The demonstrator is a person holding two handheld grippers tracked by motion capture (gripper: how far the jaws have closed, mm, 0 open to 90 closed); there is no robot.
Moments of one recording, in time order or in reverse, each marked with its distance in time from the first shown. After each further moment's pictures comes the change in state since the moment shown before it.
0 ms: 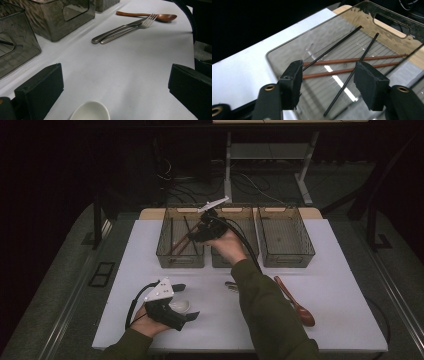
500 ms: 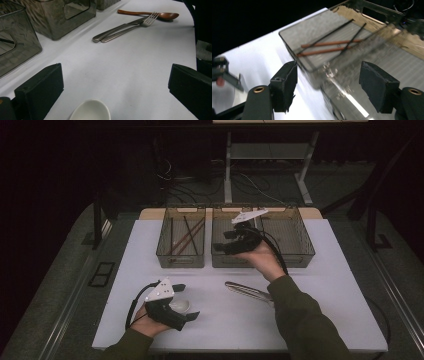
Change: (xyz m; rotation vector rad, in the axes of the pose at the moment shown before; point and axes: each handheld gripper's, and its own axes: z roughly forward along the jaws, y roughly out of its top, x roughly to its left) left arm -0.001 0.000 0.000 0.016 0.011 -0.005; right arm -0.013 -0.060 -0.078 -0.078 0.018 0.001
